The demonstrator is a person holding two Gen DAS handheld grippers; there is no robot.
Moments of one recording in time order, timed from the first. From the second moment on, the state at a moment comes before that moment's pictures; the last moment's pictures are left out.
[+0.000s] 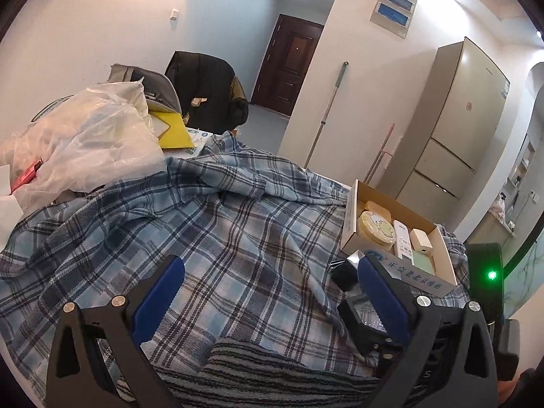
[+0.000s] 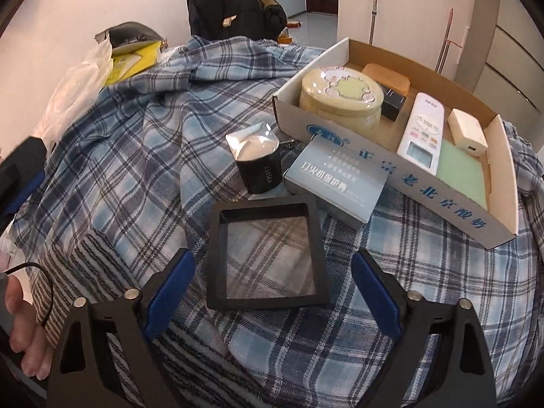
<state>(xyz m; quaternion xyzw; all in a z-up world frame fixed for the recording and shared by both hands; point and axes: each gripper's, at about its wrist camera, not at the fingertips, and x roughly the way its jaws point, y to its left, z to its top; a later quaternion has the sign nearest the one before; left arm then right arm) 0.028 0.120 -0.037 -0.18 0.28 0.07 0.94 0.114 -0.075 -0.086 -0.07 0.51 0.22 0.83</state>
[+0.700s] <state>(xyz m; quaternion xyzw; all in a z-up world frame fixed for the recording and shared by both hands) 0.032 0.103 -0.042 -0.12 0.29 0.07 0.95 0.103 -0.143 -0.078 -0.07 0.51 0.17 0.84</state>
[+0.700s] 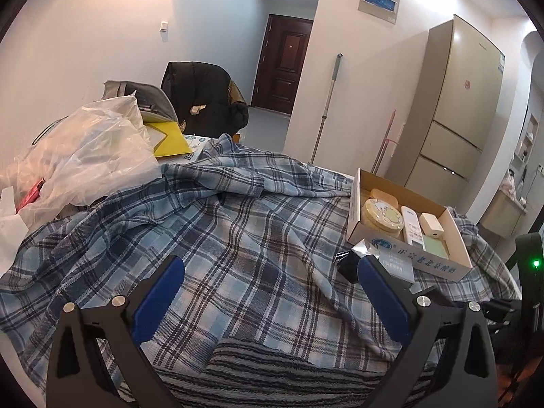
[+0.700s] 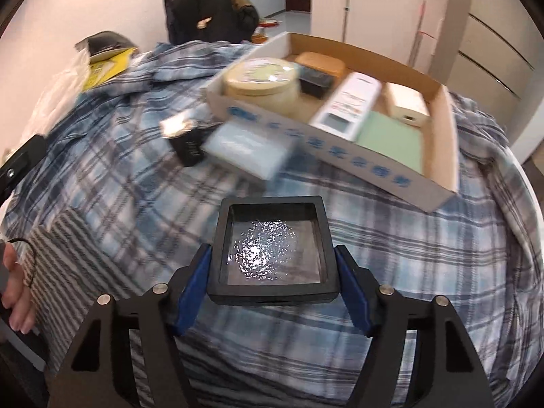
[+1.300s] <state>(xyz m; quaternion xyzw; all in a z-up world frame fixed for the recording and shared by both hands) 0.038 0.100 -0.050 -0.11 0.30 0.08 0.94 0.108 -0.148 -0.089 -0.07 0.50 0.13 0.85</state>
